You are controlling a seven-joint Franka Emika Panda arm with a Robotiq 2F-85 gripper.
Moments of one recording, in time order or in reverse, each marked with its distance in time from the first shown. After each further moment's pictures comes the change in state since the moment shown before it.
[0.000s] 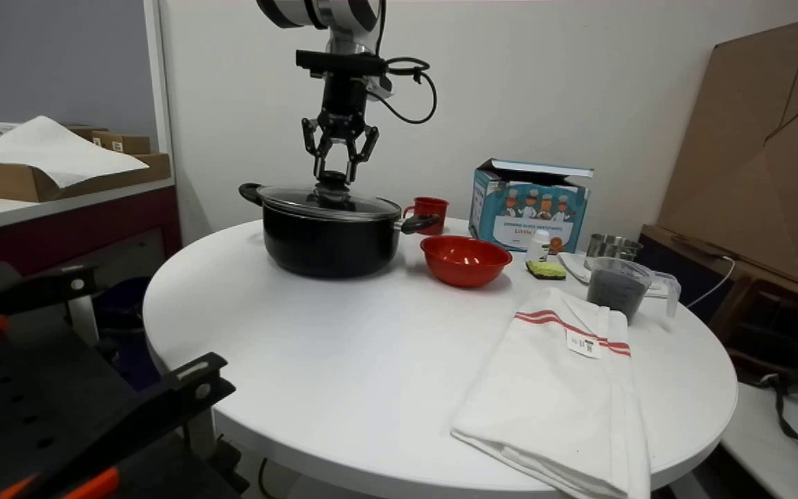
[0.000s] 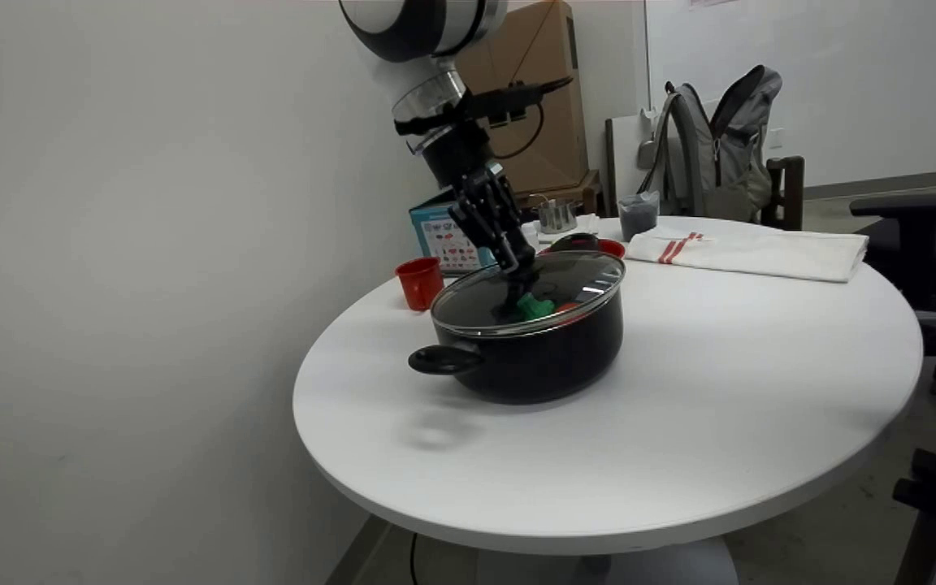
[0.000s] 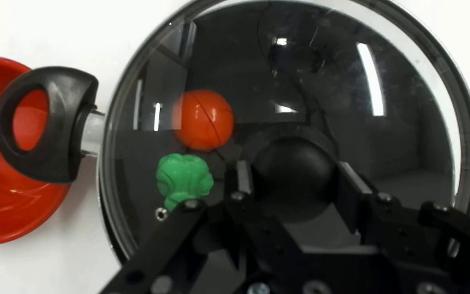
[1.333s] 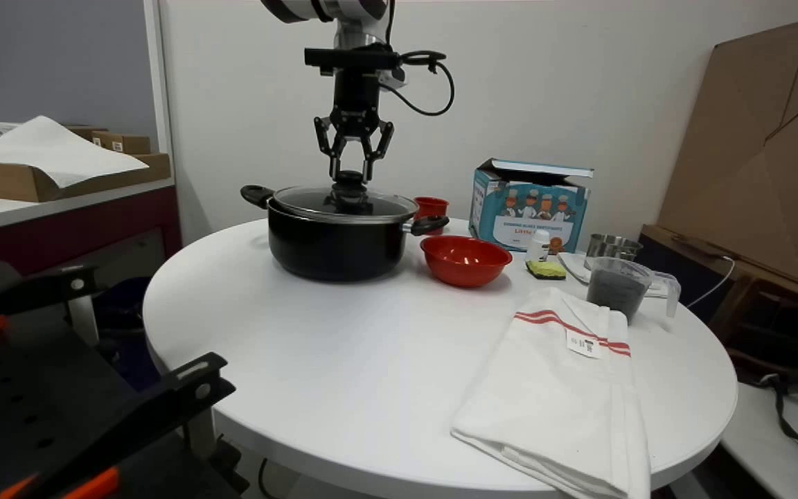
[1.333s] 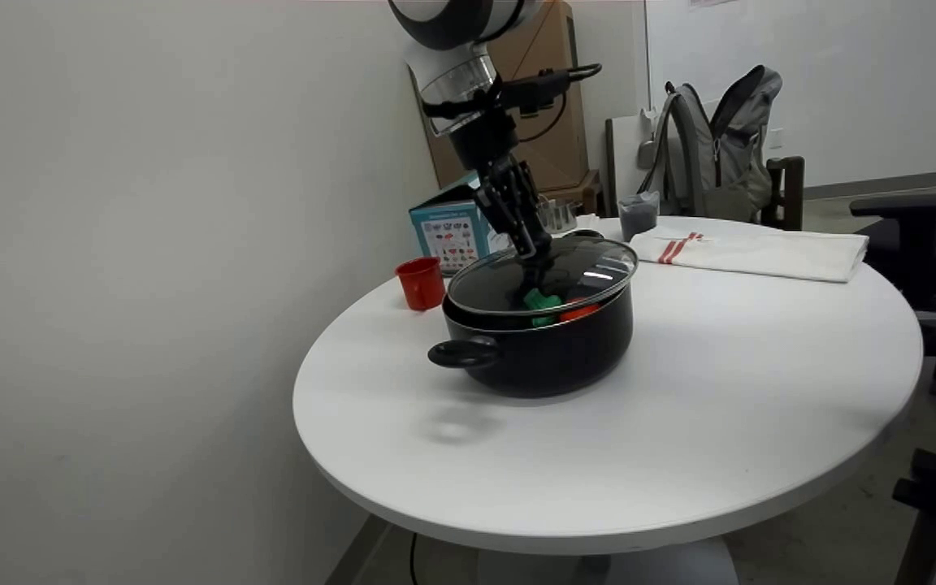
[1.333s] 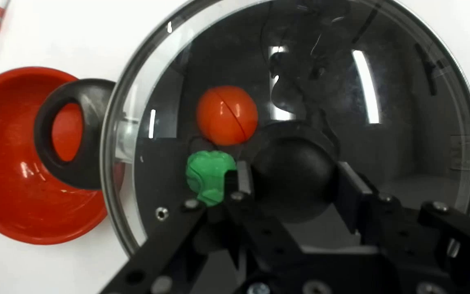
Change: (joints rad) arm -0.017 -0.096 -0.039 -0.151 -0.024 0.150 -0.003
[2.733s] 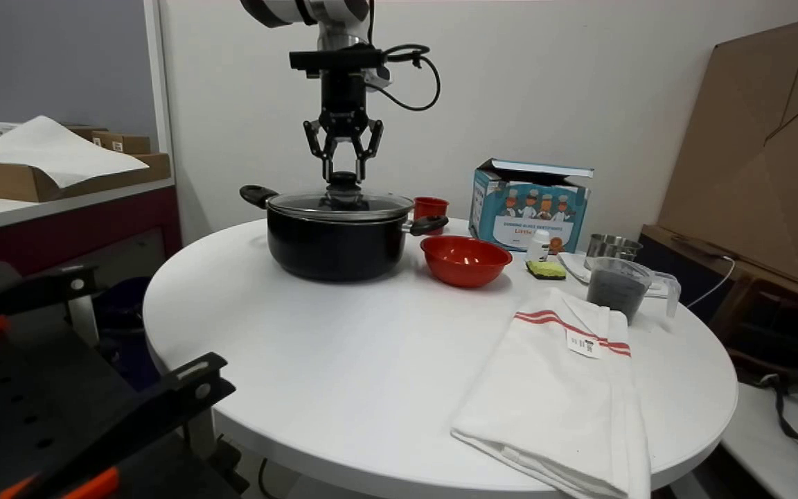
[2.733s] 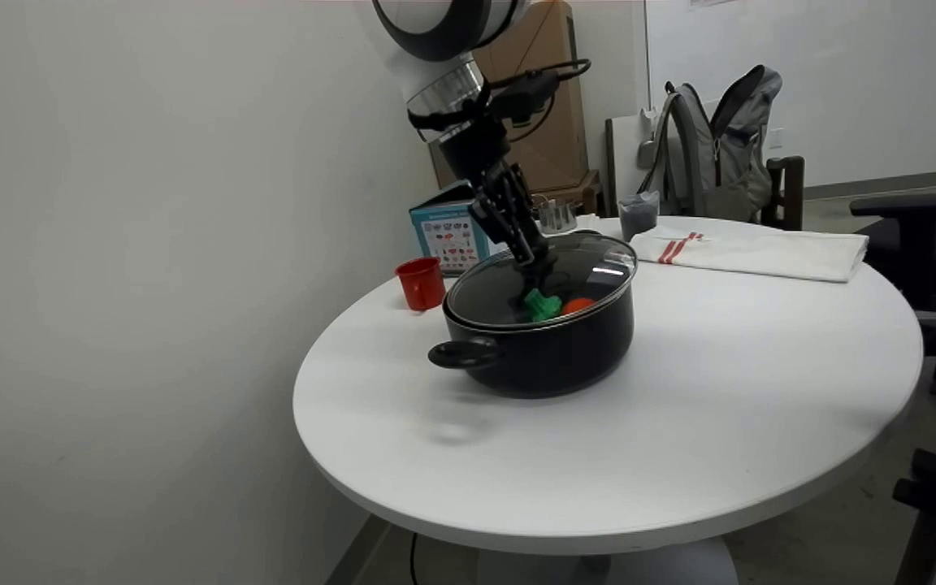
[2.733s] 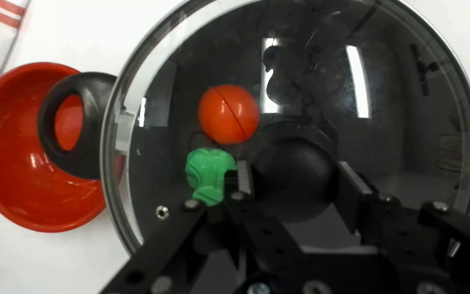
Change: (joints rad) arm 0.052 0.002 -0.010 -0.008 -0.078 -0.003 0.066
